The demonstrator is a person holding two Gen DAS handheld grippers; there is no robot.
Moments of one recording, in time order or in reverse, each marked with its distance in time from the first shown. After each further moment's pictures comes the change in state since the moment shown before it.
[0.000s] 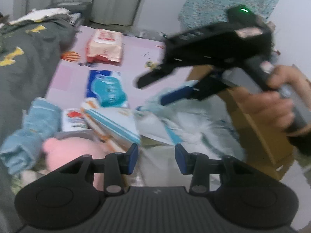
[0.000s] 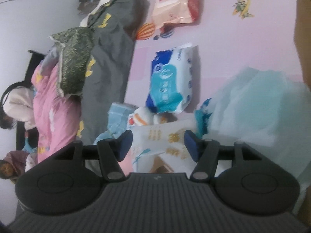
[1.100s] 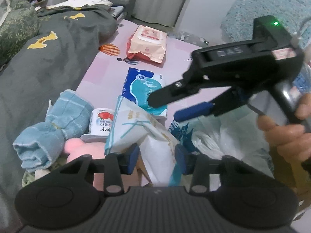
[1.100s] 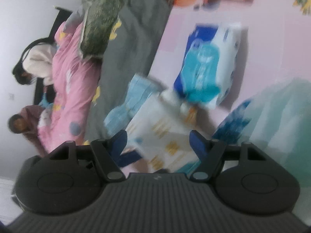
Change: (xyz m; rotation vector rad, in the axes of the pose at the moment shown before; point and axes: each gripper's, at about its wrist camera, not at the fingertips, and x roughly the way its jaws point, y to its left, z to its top) left arm 0.022 0.029 0.013 -0.173 -0.020 0.187; right arm 0.051 0.019 0.024 -0.195 0.171 0.133
